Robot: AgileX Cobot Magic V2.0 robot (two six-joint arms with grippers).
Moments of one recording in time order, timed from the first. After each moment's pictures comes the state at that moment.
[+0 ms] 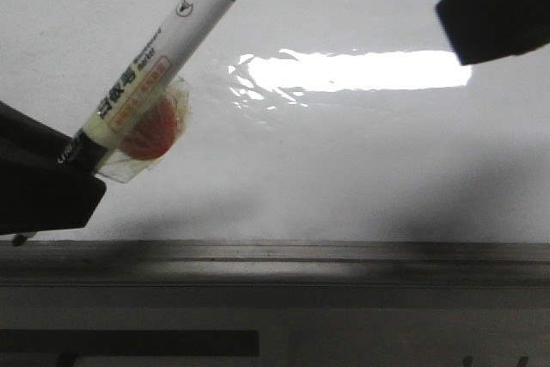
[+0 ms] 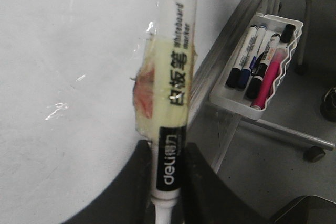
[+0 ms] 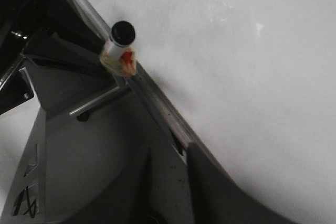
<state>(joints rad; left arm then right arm) -0.97 0.87 -0.36 0.14 0.07 0.07 0.54 0.82 -0.62 0.79 0.59 -0.85</state>
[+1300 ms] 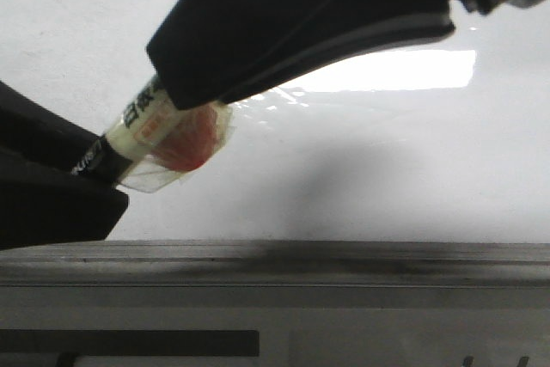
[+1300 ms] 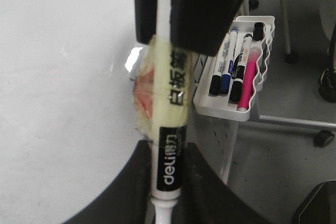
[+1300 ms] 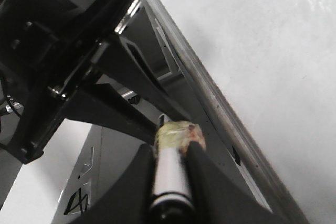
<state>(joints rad) -1.05 0.87 -0.36 0.31 0.03 0.07 0.81 1.12 -0.76 0.90 0.46 -0.87</state>
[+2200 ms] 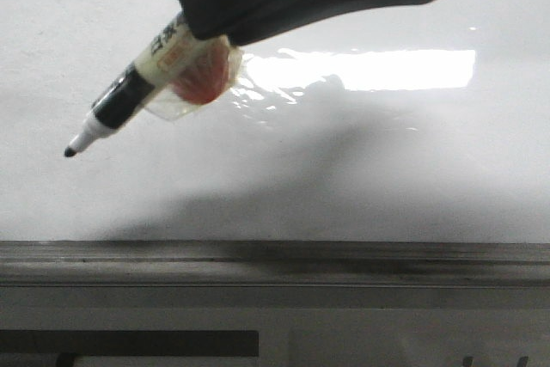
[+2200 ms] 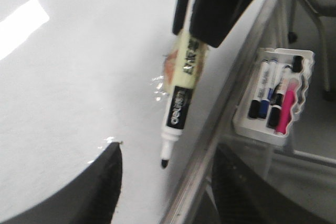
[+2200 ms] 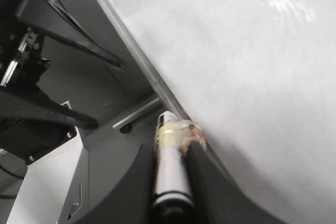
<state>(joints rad) -0.96 0.57 -0.36 0.28 0.19 0.07 0.75 1.11 -0.78 0.97 0.41 -0.87</state>
